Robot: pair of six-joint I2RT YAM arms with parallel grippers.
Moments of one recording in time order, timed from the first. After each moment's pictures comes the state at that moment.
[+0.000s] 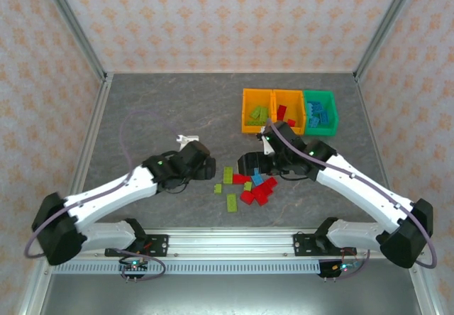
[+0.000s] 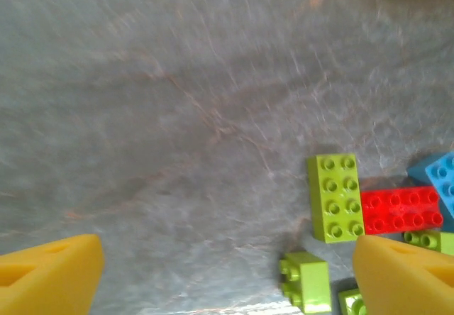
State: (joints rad) left arm -0.79 1.24 0.85 -0.64 -0.29 -0.77; right arm 0.75 1.15 1.05 -0.85 -0.21 0.61
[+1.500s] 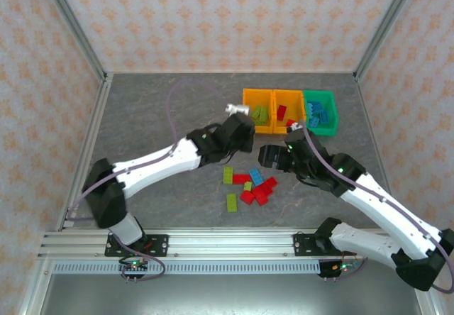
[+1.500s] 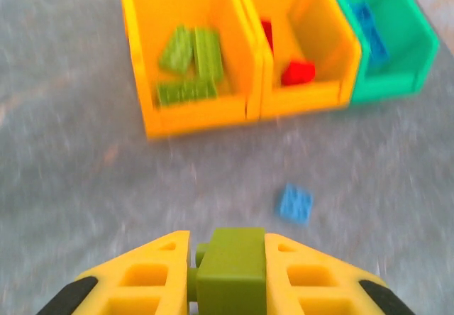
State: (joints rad) left arm -0.86 1.70 1.45 -0.48 -0.34 -0.59; right arm 0.75 0.91 1.00 -0.89 0.17 0.76
